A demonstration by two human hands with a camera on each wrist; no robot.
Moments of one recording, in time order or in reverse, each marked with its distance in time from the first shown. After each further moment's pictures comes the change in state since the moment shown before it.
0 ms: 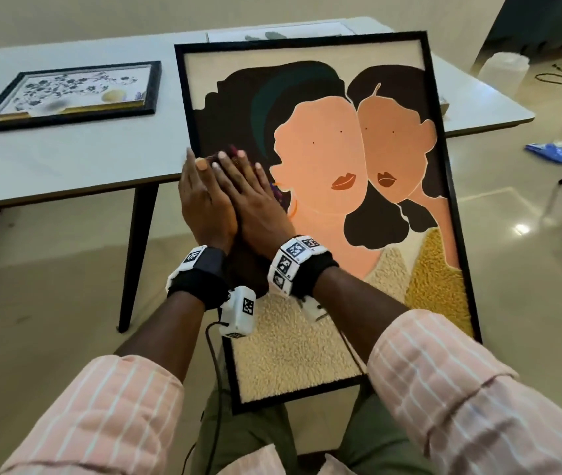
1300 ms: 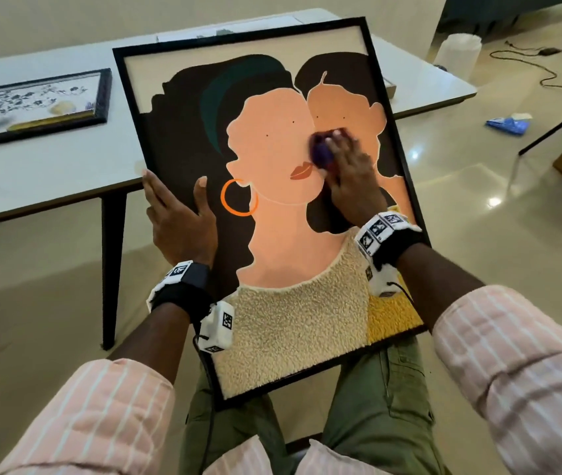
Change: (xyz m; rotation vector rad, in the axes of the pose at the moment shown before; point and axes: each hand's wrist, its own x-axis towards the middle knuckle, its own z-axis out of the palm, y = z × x) left_hand -0.041 0.009 0.002 0.443 -0.032 -0.005; right_hand -0.103 0.173 -0.068 -0.021 0.161 0.475
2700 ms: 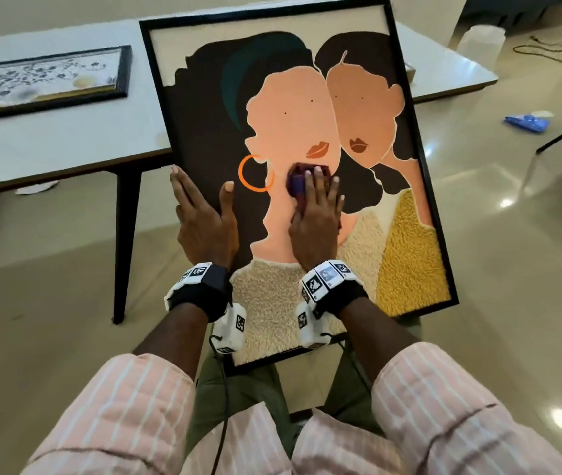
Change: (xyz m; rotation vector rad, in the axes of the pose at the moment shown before) left_hand -0.039 -0.023 -0.014 -0.034 -0.126 0.052; right_hand -0.089 -0.119 0.046 0.126 0.092 0.269
